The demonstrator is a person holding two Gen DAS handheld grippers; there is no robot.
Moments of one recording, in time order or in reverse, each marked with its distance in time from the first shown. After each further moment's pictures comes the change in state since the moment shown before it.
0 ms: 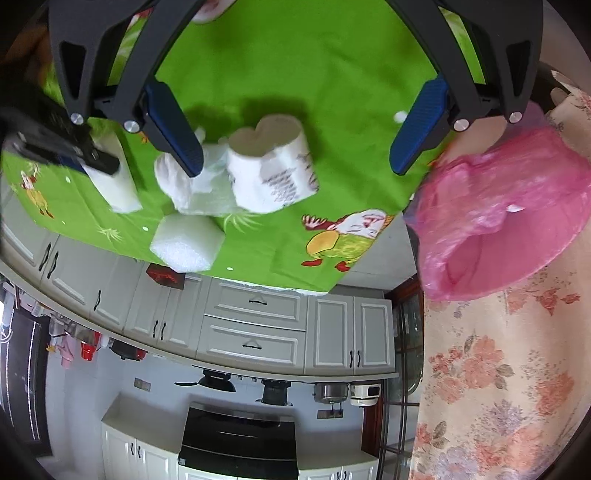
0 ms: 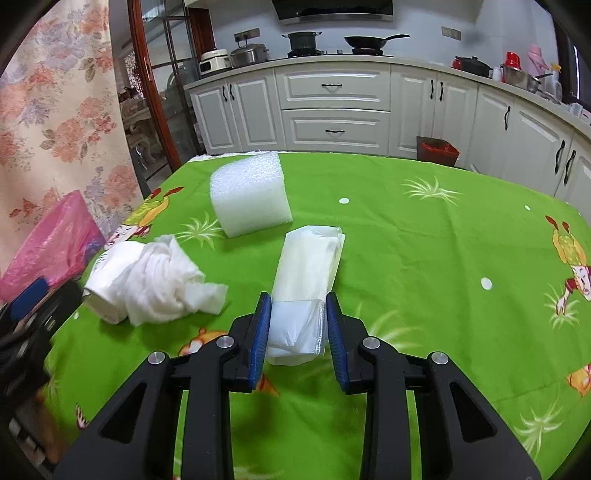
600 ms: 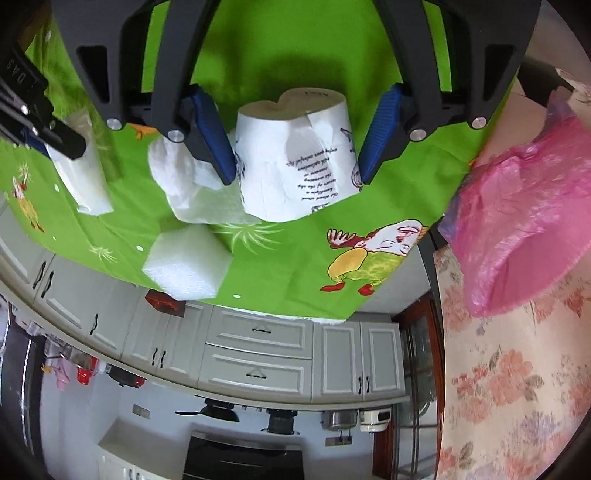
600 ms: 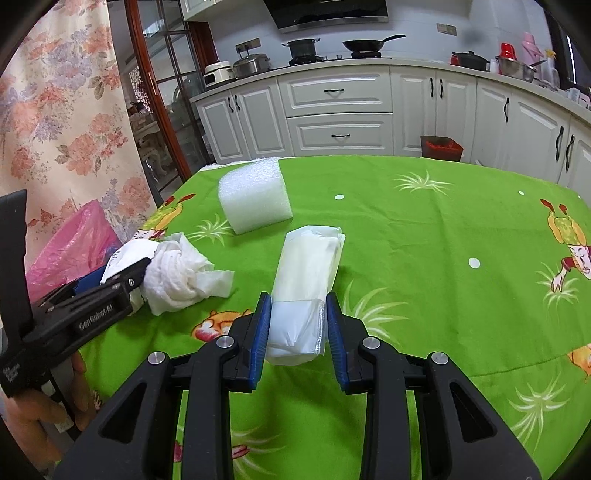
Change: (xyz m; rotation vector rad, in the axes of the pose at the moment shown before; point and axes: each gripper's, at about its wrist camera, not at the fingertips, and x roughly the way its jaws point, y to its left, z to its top) left arm 0.035 -0.021 0.005 0.035 0.112 -0.007; right arm -0.025 -0.012 -0.014 0.038 -0.032 0.059
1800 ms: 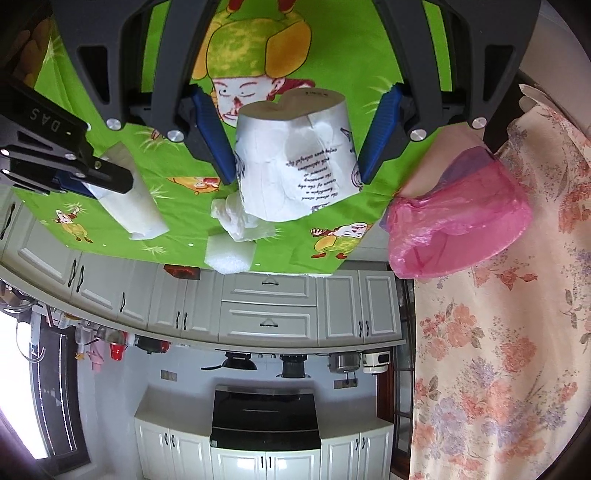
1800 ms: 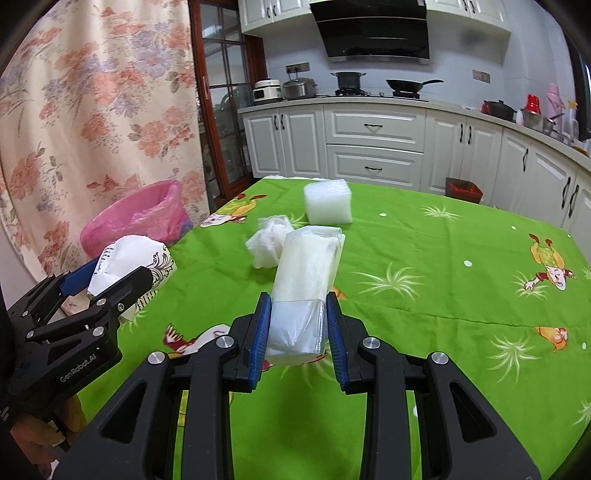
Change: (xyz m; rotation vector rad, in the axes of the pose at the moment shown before) left arm -0.164 0.010 -0.084 0.064 -0.224 -0.008; right arm -0.100 0.060 -0.052 -0.164 -0.098 0.069
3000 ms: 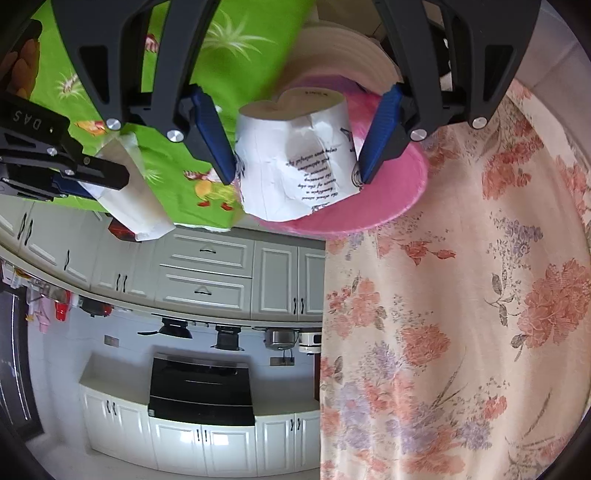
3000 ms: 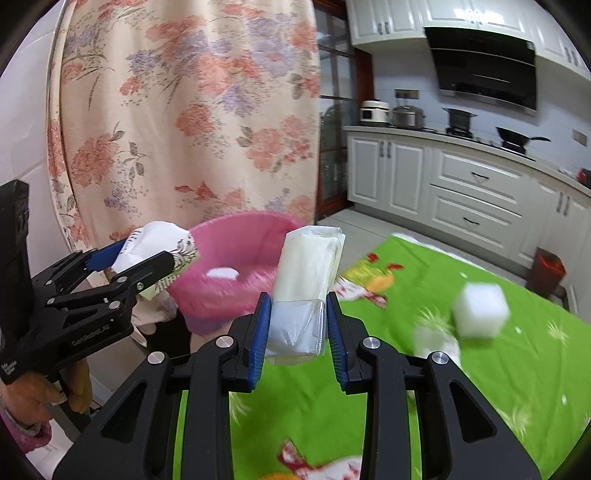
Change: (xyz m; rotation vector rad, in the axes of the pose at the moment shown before) left arm -0.004 0.165 0.059 -0.105 -0.075 0.178; right arm 0.061 0.136 0.094 -0.248 -0.059 0.305
